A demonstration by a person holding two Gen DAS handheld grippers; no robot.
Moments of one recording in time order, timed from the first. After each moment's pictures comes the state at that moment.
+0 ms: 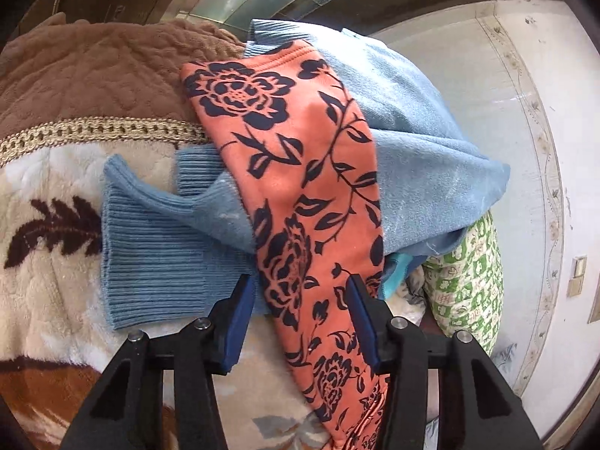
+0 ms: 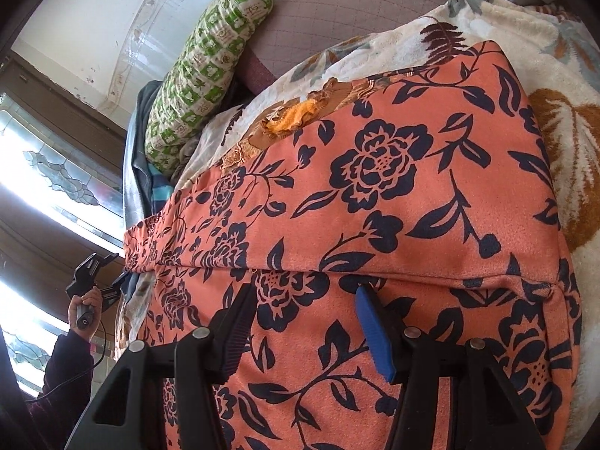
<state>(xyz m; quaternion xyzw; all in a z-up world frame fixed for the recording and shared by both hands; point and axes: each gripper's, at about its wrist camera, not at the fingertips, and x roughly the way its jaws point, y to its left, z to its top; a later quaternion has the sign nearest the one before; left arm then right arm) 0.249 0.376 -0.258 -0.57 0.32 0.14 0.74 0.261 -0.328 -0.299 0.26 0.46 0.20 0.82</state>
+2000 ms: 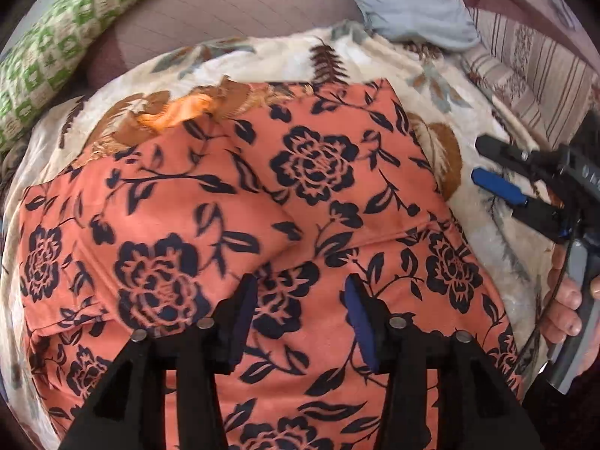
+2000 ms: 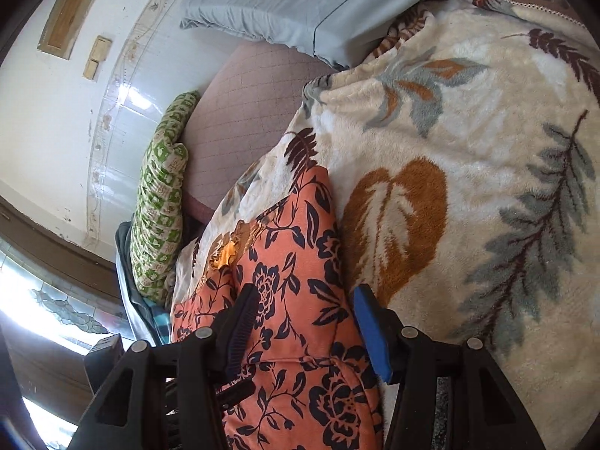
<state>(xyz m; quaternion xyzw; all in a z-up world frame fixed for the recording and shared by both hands) 0.261 -0.194 -0.224 0.08 0.54 -0.22 0.81 0.228 -0.478 -0.270 0.42 0.37 0.07 0.83</state>
